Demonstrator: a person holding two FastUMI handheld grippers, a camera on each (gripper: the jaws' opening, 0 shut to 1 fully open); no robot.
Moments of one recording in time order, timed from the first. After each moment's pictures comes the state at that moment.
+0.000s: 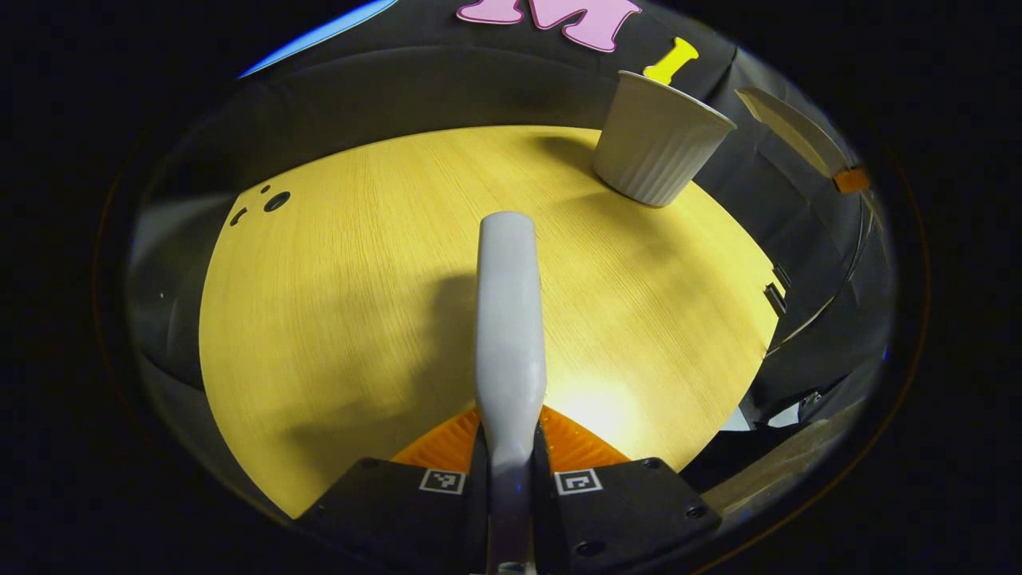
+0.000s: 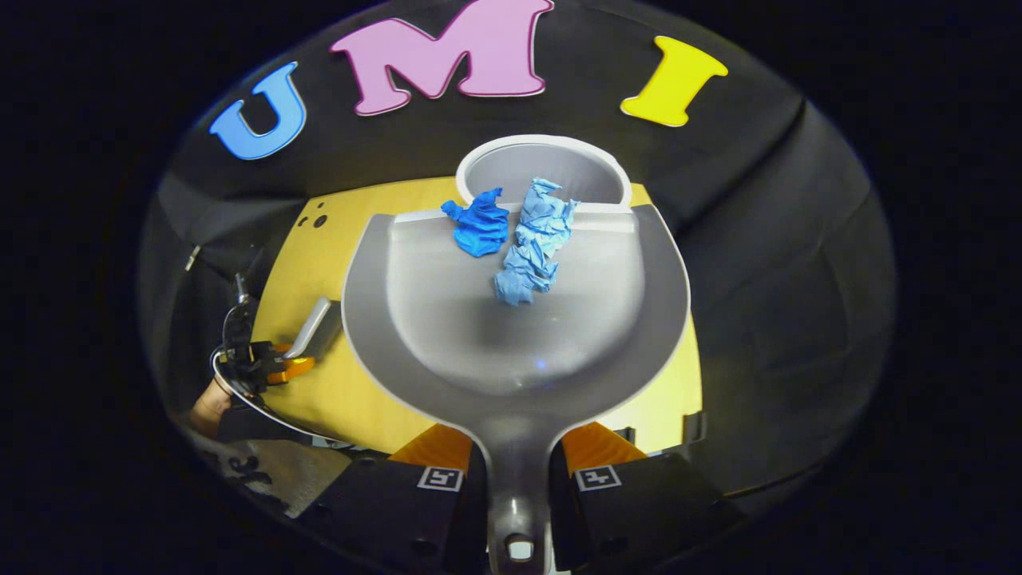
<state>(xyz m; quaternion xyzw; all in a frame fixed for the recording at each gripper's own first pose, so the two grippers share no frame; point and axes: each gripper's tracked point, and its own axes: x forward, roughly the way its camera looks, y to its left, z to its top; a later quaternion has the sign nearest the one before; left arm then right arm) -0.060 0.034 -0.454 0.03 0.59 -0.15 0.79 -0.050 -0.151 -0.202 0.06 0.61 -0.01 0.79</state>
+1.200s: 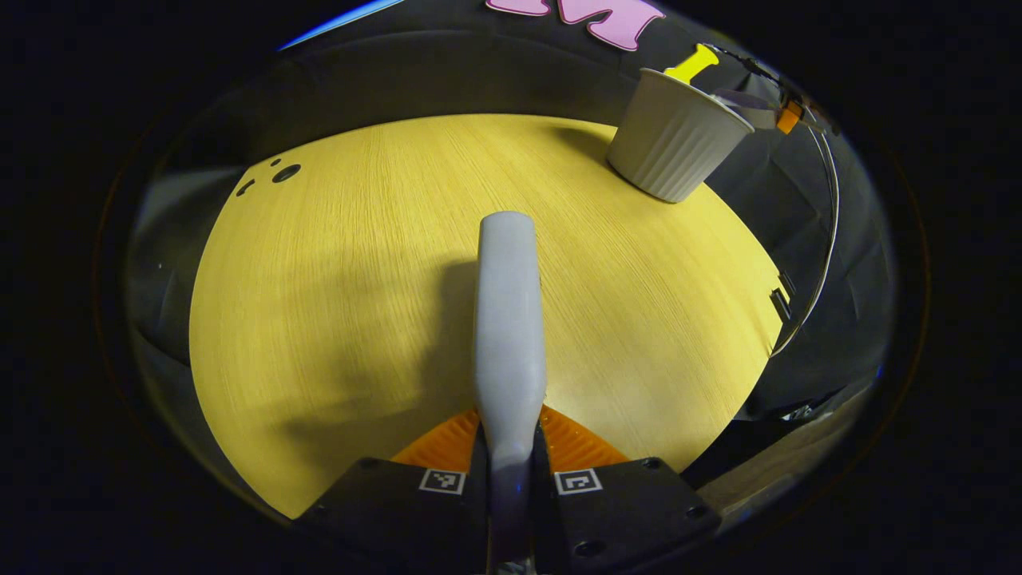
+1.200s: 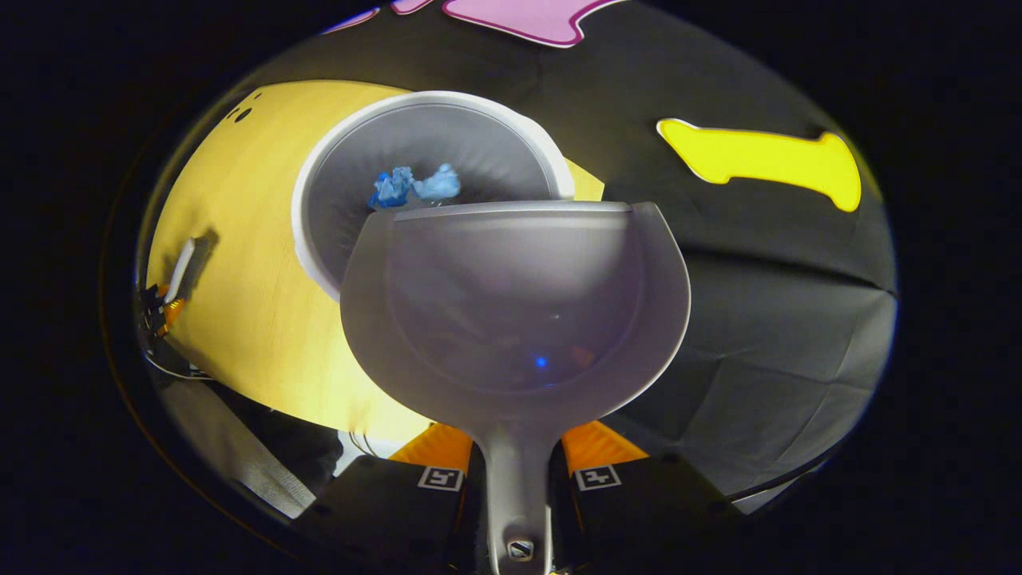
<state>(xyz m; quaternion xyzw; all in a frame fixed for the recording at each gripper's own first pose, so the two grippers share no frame) -0.073 0.047 -0.473 0.01 0.60 -0.13 0.79 0.035 -0.270 -0.187 -0.23 0.74 0.00 0.64</state>
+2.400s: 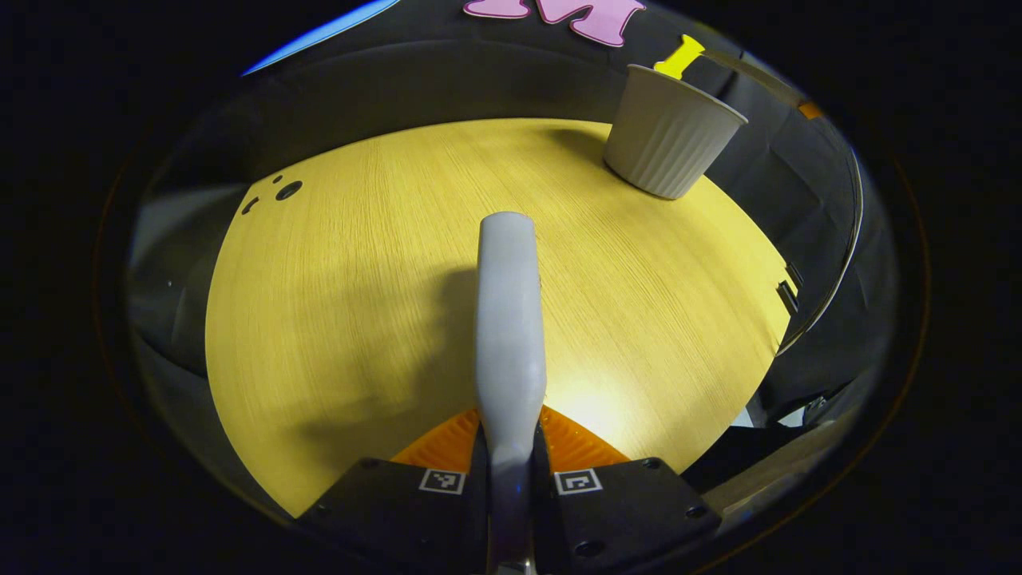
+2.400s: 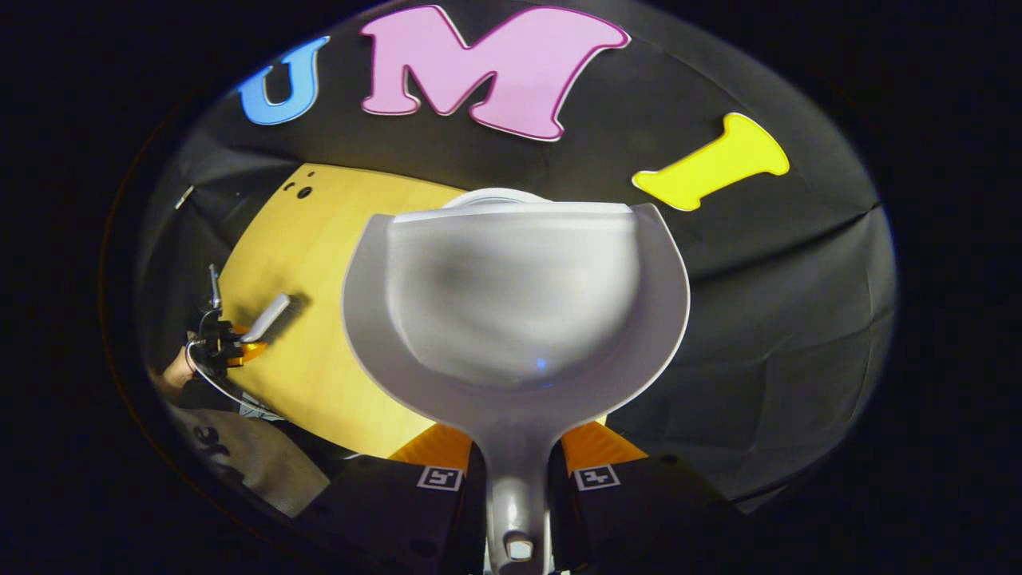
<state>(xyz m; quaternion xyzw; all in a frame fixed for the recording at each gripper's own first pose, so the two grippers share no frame) -0.065 0.043 -0.462 0.04 0.59 -0.12 0.79 -0.012 -0.192 -0.133 -0.09 0.60 0.06 0.79</state>
